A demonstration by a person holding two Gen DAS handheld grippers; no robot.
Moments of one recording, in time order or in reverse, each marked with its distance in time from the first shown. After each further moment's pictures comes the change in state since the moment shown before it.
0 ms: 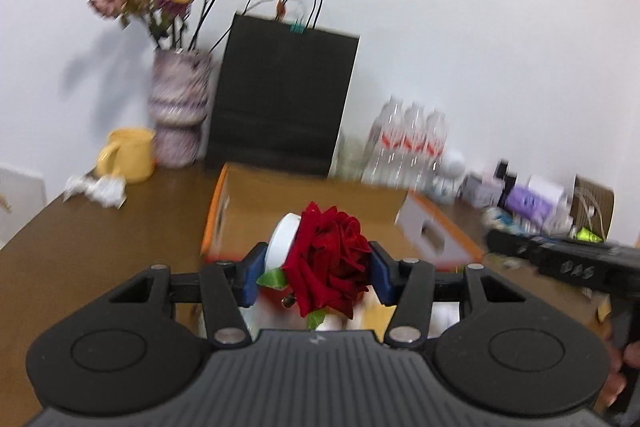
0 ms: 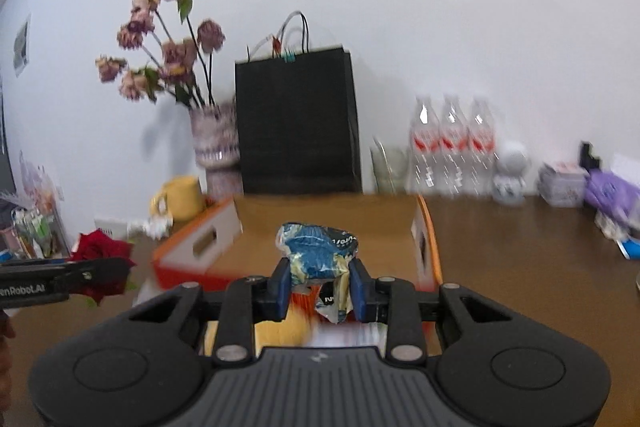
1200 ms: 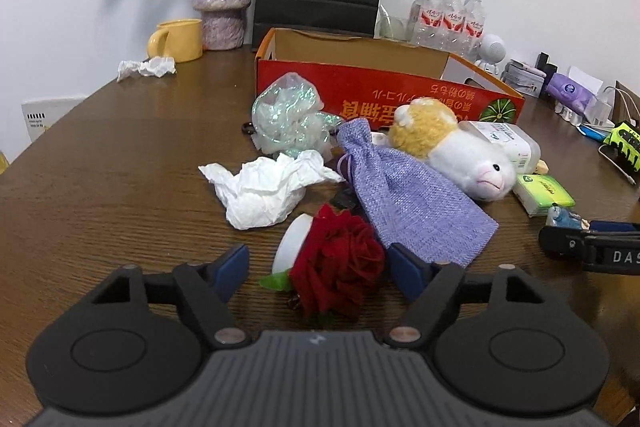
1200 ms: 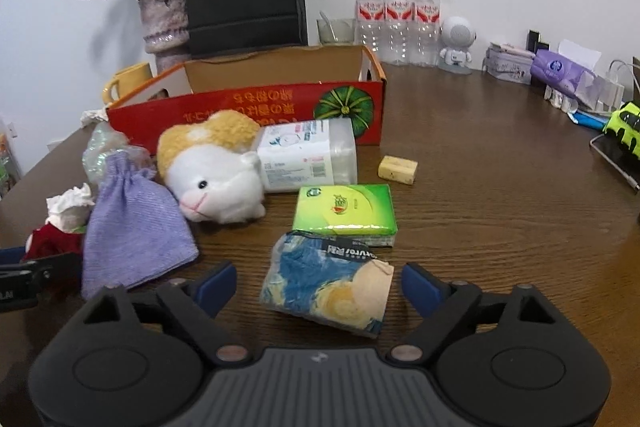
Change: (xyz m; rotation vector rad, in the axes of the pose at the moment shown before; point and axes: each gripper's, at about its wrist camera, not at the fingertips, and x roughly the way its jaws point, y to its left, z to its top) left arm -0.043 0.006 -0.117 0.035 0.276 0.160; right arm -0.048 -0.006 -0.122 0.057 0.322 -0.143
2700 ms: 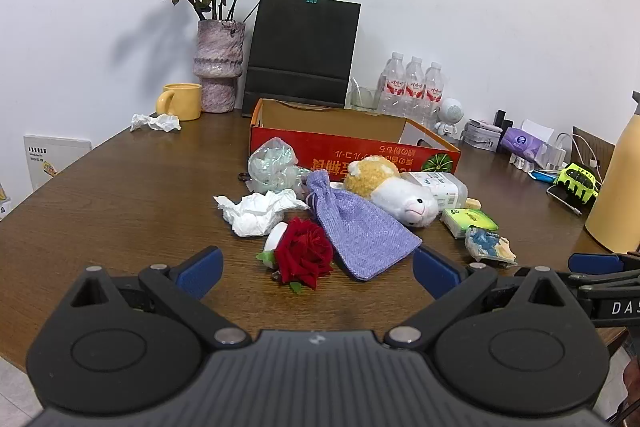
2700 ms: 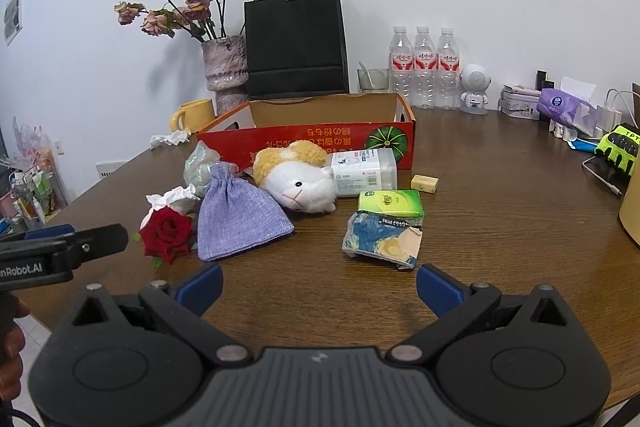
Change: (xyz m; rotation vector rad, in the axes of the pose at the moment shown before) left arm -0.102 -0.005 -0.035 -0.012 -0.216 -0.070; right arm -0.112 0.021 -0.045 -0.032 -0.160 0.093
